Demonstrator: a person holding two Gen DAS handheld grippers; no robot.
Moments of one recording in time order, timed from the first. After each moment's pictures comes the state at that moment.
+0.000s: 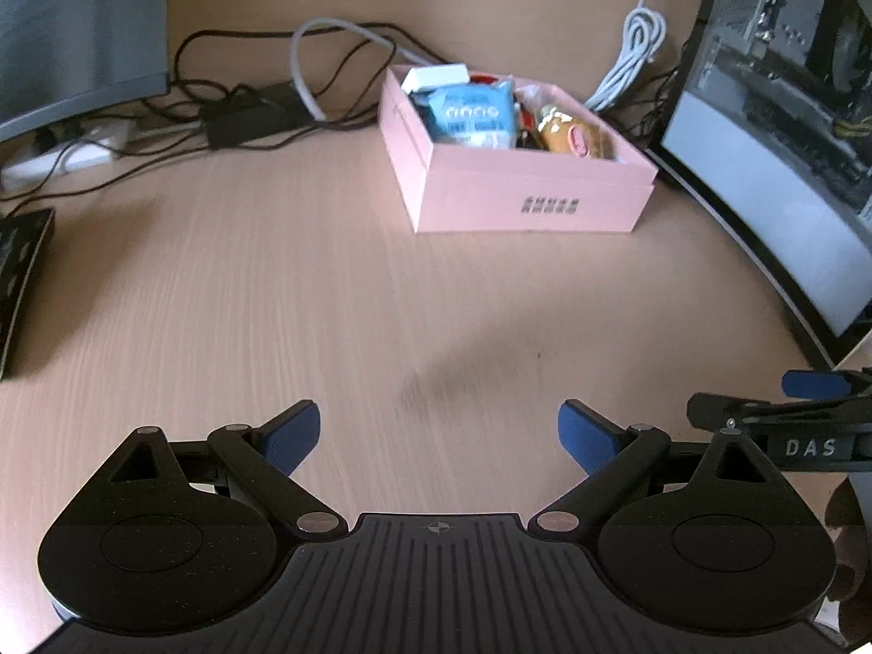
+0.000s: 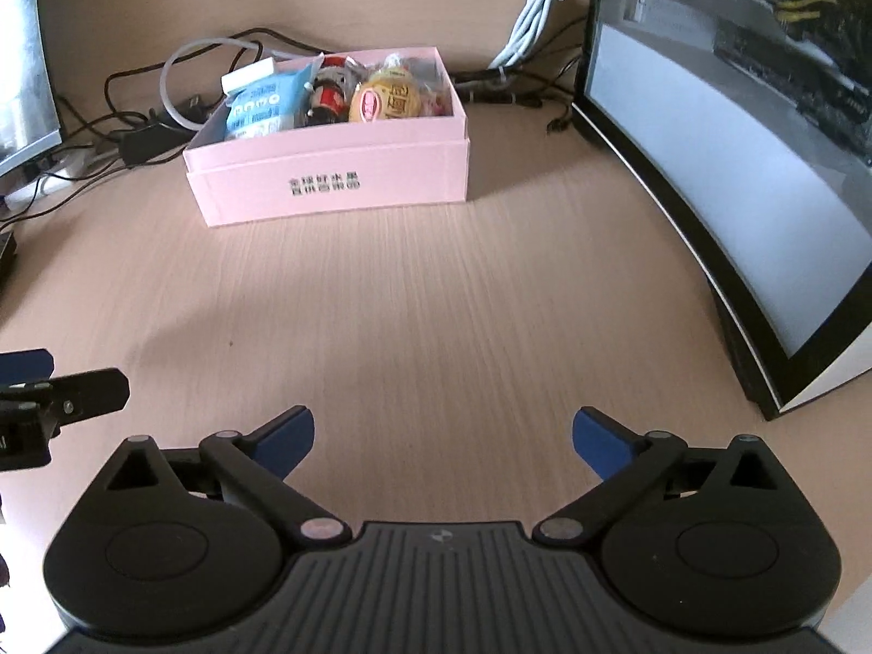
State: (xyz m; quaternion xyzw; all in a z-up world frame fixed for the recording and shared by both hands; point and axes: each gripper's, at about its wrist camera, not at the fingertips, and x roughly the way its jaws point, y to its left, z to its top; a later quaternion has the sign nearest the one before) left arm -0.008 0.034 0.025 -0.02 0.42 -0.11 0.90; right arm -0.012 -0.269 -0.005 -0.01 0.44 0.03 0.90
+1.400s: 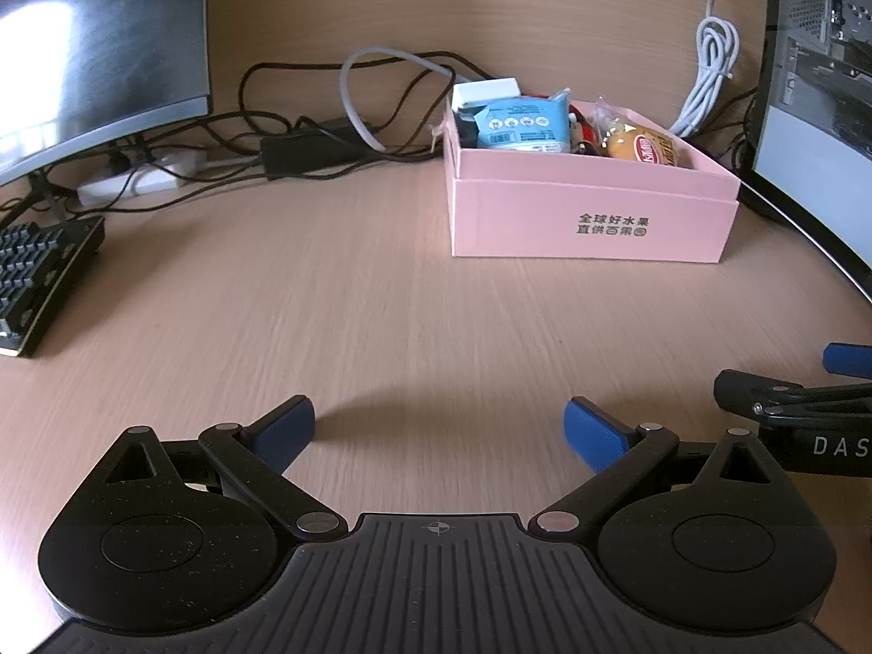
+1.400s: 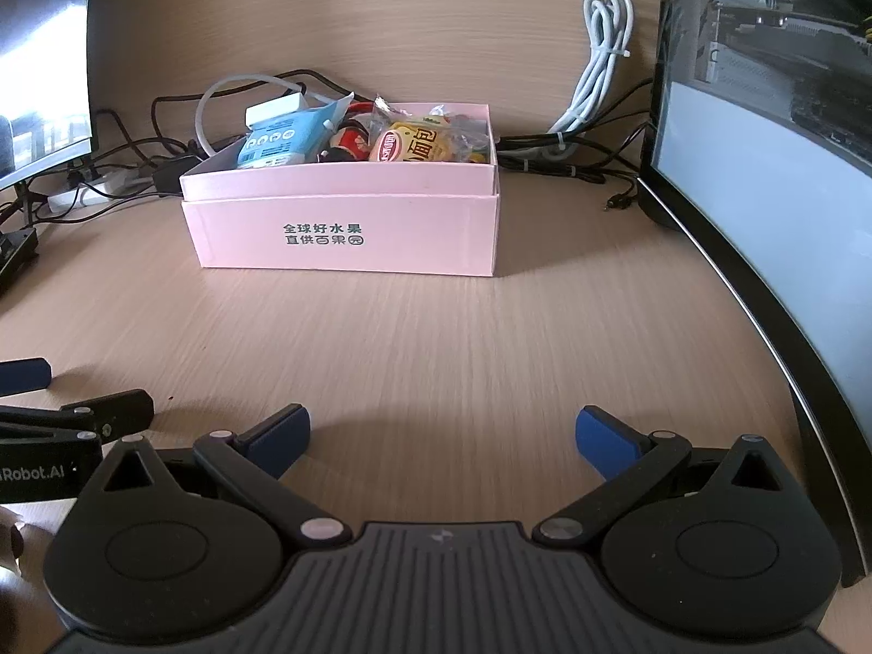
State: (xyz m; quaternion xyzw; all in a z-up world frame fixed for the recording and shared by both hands) left arm 0.003 -0.016 -0.010 0.00 0.34 0.02 0.94; right arm 0.033 -0.288 -0.039 -0.04 0.34 0.12 0.93
